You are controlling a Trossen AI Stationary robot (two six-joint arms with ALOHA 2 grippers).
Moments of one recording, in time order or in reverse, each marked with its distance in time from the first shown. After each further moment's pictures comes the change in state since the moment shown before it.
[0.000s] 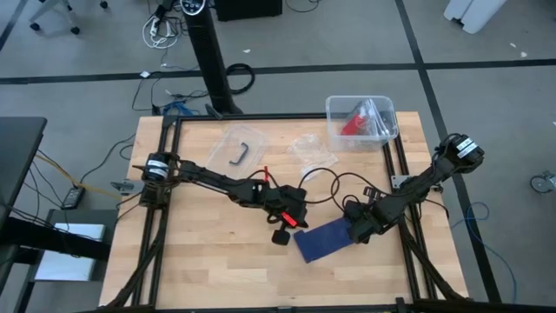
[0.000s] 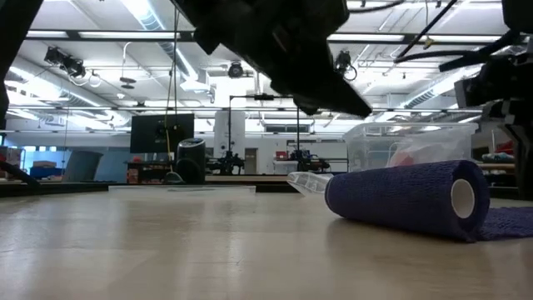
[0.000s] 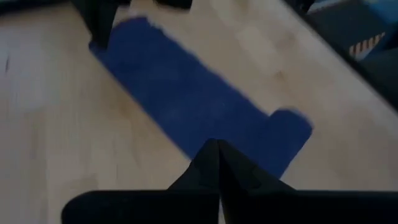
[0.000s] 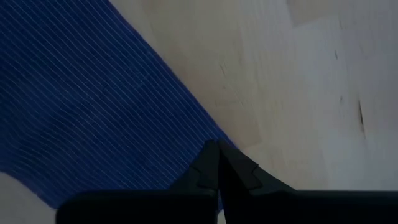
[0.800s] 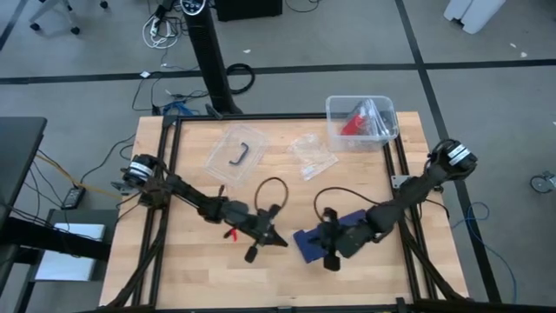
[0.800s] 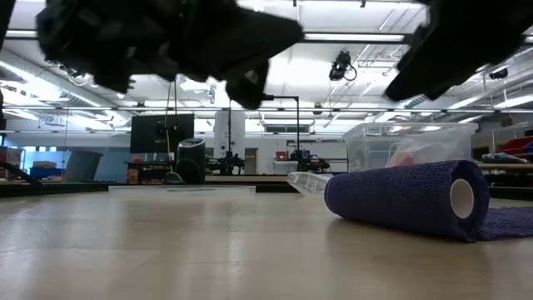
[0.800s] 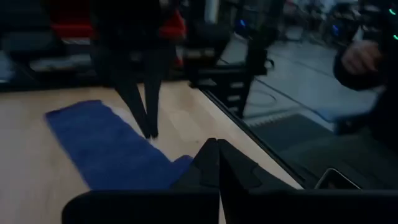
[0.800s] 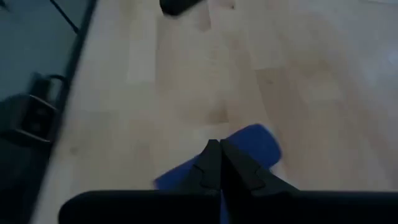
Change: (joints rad) left arm -0.174 -0.136 -0.613 1.037 -0.059 -0.237; right arm 0.006 0.135 0.112 0.878 0.135 -0.387
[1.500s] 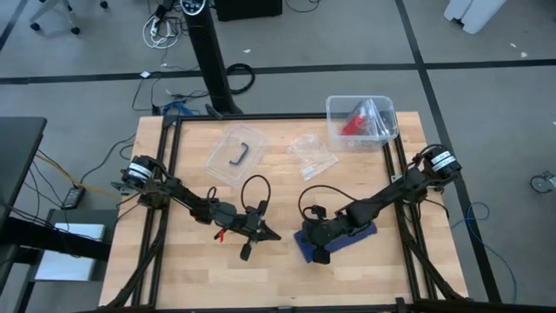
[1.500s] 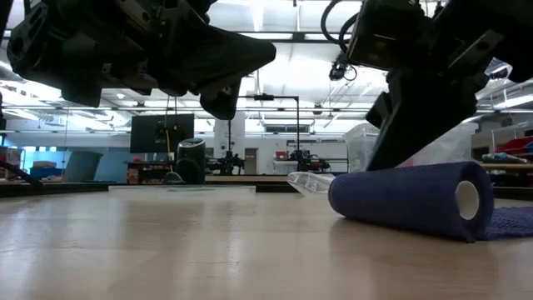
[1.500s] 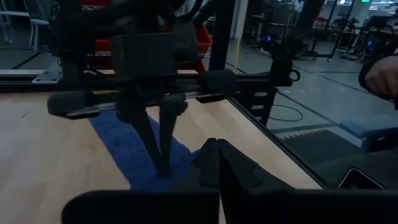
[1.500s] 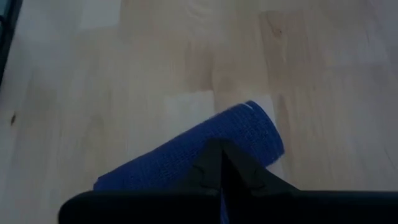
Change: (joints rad) left arm -0.028 0.002 -0.121 0.172 -0.148 -0.007; right arm -0.134 0.148 0.059 -0.086 -0.244 -0.053
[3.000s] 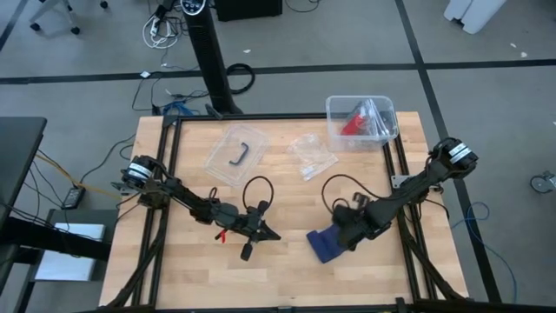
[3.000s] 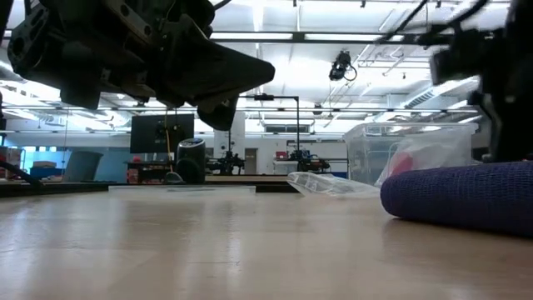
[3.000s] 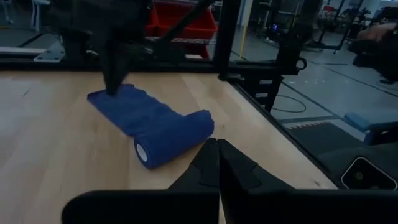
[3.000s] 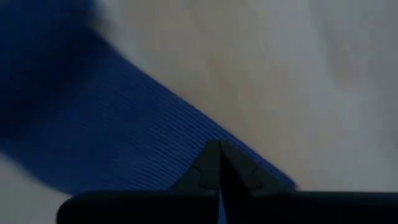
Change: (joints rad) left arm 0.000 0.001 0.002 -0.061 -0.012 -0.034; right arm 0.109 -0.178 -0.013 -0.778 0.116 0.495
